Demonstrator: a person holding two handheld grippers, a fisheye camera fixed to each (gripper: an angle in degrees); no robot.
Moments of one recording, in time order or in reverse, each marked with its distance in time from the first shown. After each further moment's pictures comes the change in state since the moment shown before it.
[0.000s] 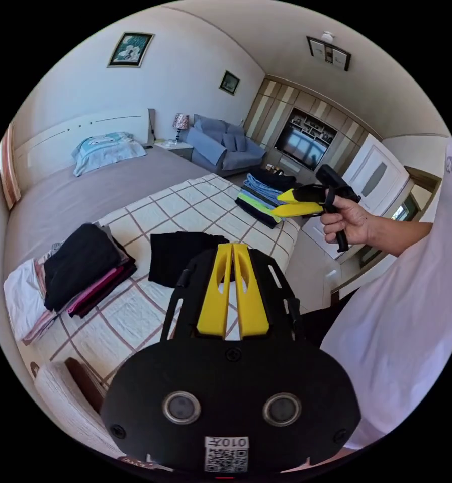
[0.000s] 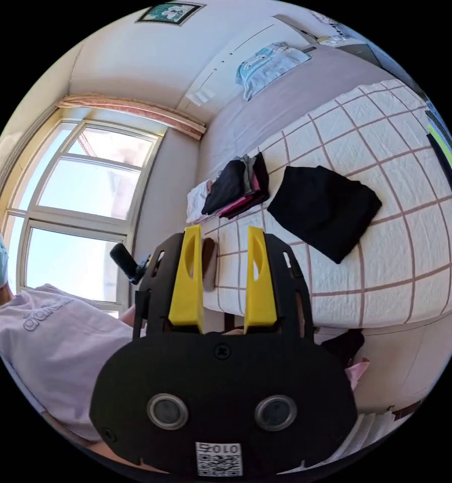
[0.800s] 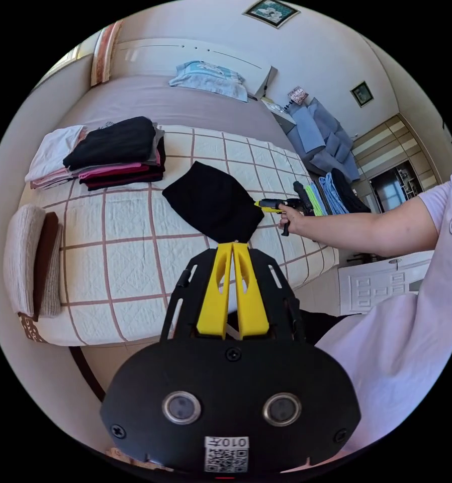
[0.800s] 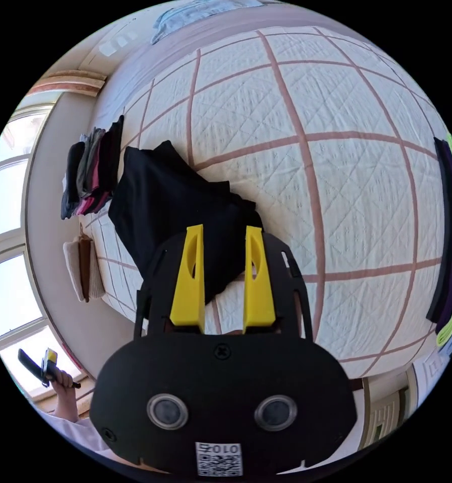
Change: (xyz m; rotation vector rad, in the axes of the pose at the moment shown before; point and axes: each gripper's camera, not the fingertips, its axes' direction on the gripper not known) left arm 0.056 0.024 0.113 -0.191 -0.246 -0.643; right arm 0.225 -0.329 0.118 -0.347 0.438 0.085
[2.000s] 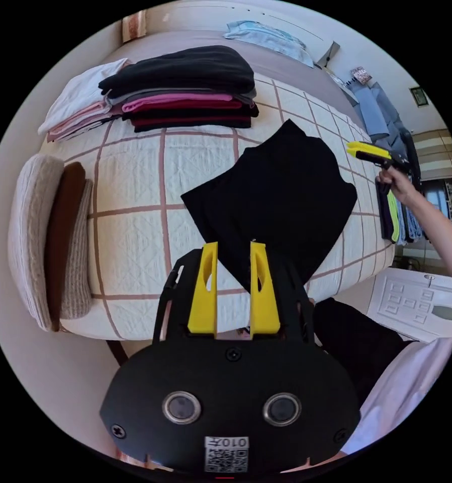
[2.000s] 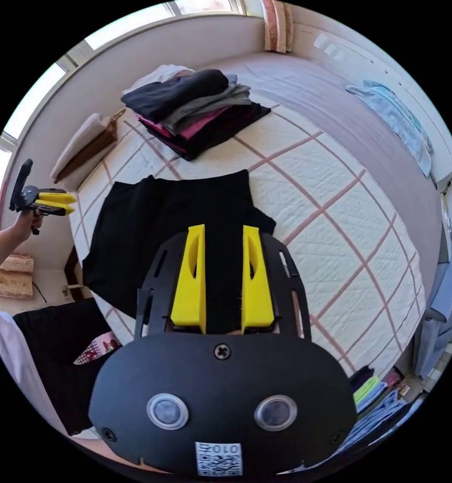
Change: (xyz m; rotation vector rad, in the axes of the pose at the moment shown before) left arm -0.153 -0.088 0.142 -0.234 -0.196 -0.134; right arm -0.262 -0.115 -0.046 0.030 0.335 -0.863
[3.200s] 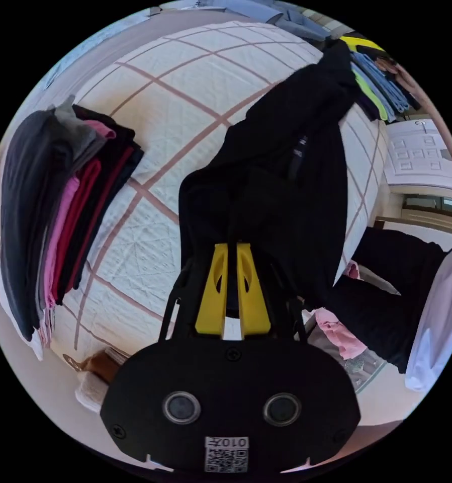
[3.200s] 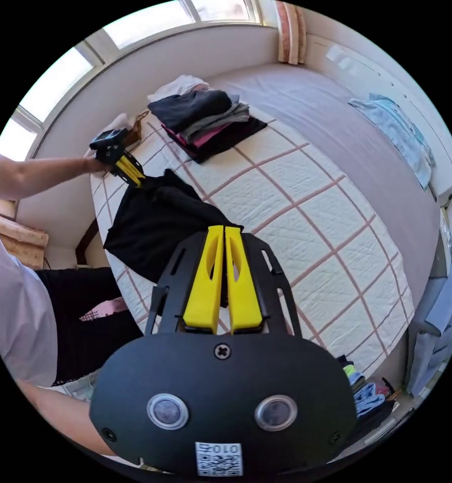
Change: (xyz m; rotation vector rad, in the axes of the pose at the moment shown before) left arm 0.095 -0.229 0.085 -0.281 -0.104 0.738; right arm -0.025 -0.006 -0.099 0.037 -0.050 -0.085
